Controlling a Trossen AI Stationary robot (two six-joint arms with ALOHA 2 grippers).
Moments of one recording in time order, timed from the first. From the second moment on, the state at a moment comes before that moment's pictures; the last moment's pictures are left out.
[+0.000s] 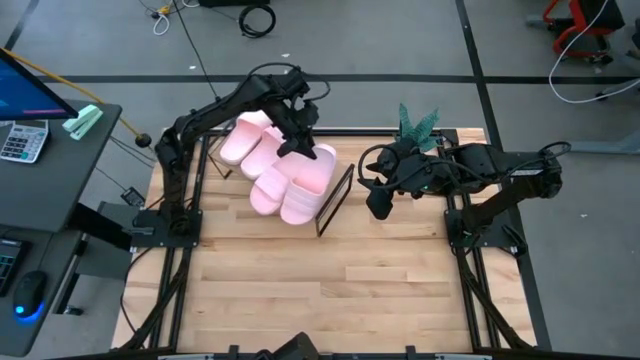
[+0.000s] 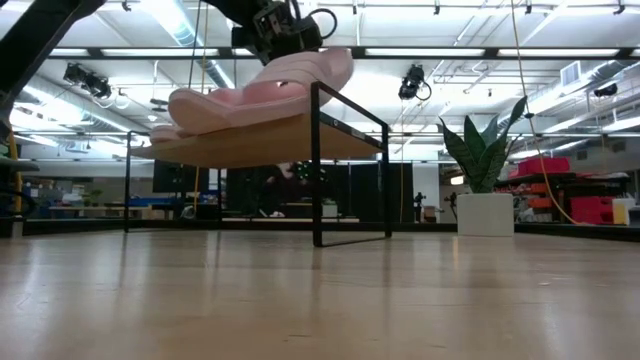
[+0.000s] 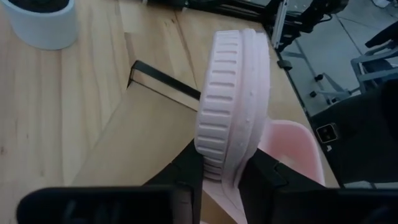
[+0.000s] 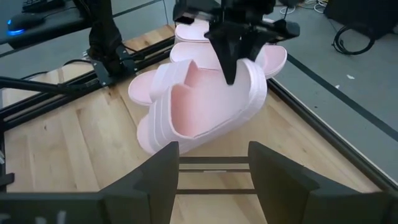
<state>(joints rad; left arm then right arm) 0.62 1.95 1.96 -1.16 0.83 0.56 0.19 1.42 1.76 -1.05 0.52 0.56</state>
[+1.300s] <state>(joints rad) 0.56 2.03 1.95 -0.99 0.50 0.54 0.19 1.42 1.76 -1.10 0.52 0.56</state>
